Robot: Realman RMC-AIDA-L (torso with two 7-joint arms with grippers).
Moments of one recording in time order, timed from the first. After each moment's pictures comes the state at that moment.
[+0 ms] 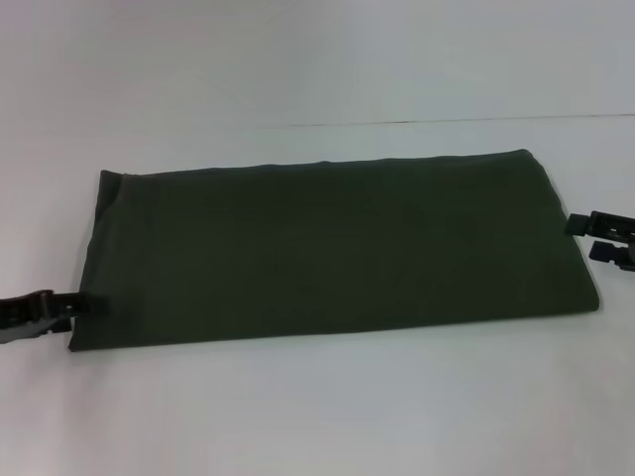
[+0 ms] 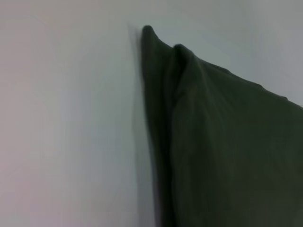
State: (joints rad) left arm -0.51 -2.05 0.47 0.82 2.47 1.37 -2.34; right arm 0.49 1.89 -0.60 -0.49 -2.00 -1.27 2.22
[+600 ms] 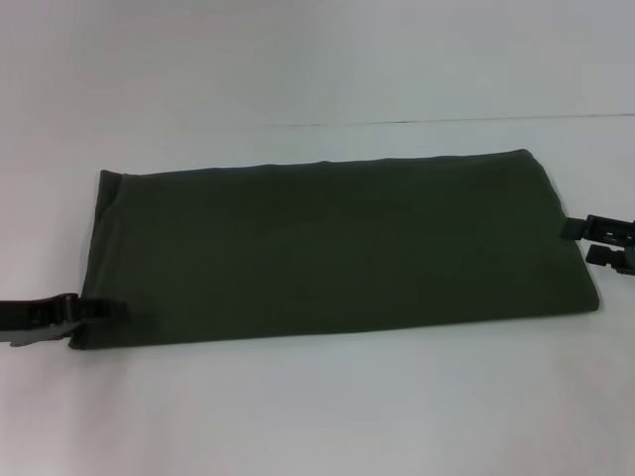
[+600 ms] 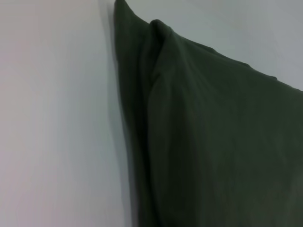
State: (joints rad) left arm -0.53 -2.06 0.52 0.79 2.47 1.37 -2.35; right arm 0.49 1.90 -0.61 -0.49 -2.00 -1.27 2.22
